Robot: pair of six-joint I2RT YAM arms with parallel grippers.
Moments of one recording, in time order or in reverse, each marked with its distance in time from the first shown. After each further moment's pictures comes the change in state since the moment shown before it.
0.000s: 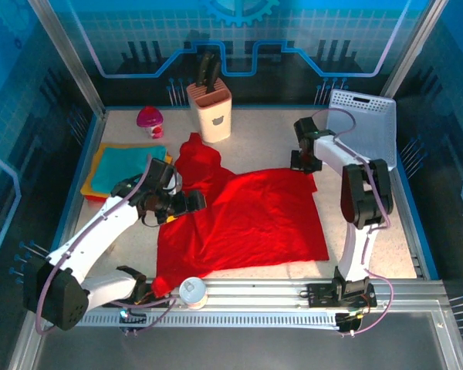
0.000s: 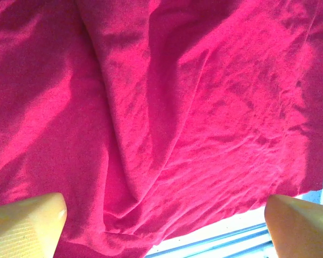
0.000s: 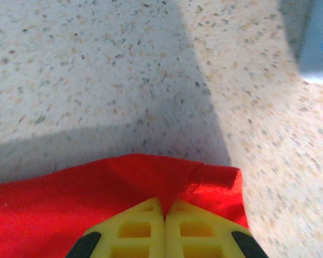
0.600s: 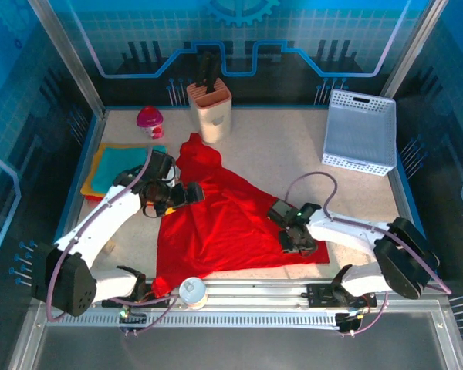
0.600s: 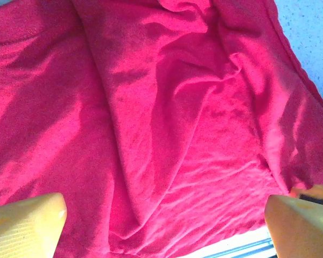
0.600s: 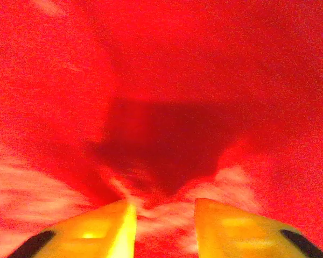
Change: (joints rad) left arm 0.069 0.097 0.059 0.010 0.004 0.053; right arm 0.586 -0.587 -0.774 -0.112 0.001 0.409
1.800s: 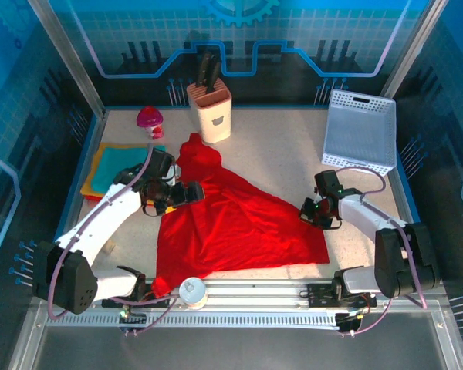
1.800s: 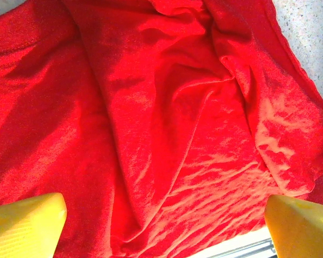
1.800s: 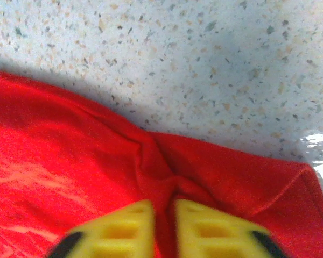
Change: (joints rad) left arm 0.008 0.010 0.012 -0.001 0.011 0.023; right arm -0.615 0.014 -0.003 0.284 -0.335 -0.117
